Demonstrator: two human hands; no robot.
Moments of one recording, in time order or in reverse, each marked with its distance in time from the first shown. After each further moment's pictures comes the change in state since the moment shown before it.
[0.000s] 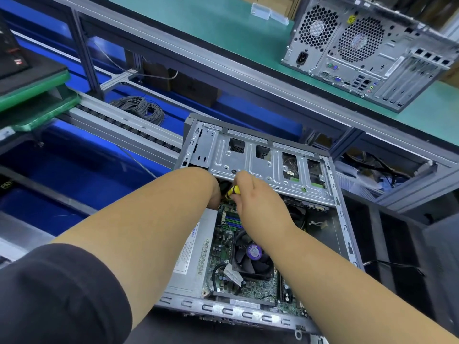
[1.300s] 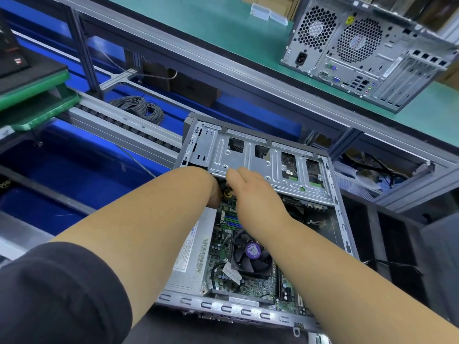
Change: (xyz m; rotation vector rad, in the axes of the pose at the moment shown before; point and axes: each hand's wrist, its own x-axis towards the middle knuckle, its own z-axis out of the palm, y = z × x) left_hand 0.000 -0.002 0.002 -0.061 0.079 0.014; right_hand 0.008 -0.004 -0.005 -0.020 -0.009 -0.078
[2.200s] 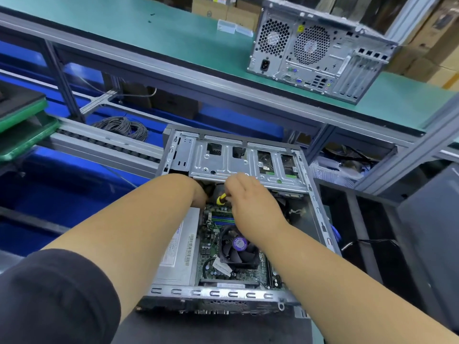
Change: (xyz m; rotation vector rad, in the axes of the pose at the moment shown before) left_hand 0.010 0.003 0.007 -0.084 0.035 -0.008; right_hand -0.038 0.010 -0.009 -0.064 0.061 0.055
